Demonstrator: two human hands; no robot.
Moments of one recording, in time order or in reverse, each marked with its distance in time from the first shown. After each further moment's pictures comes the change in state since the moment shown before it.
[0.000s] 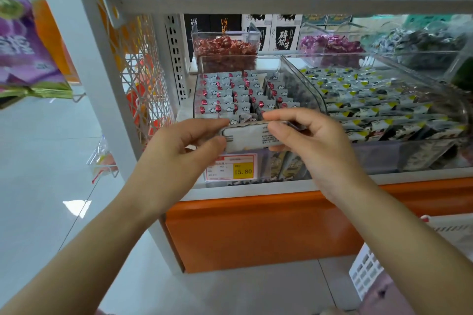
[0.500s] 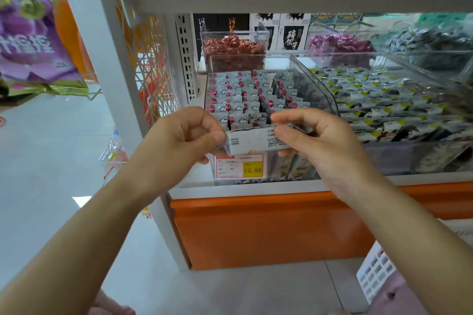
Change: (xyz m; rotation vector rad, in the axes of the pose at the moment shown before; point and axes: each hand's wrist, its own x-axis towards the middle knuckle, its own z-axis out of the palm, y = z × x) left_hand 0.008 -0.002 -0.018 -0.043 -0.116 -0.066; right_hand 0.003 0.004 0.000 0.041 -0.052 0.064
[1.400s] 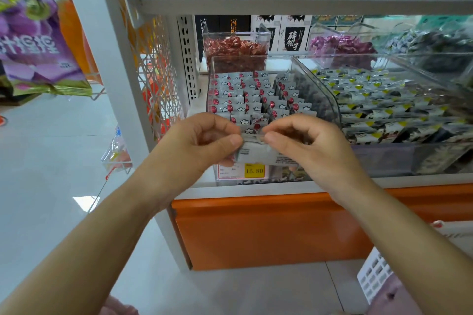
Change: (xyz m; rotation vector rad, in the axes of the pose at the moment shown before) left_hand -0.001 0.001 0.010 -0.196 -0.051 -0.060; right_hand -0.005 -0.011 0.010 -0.225 -0.074 -0.121
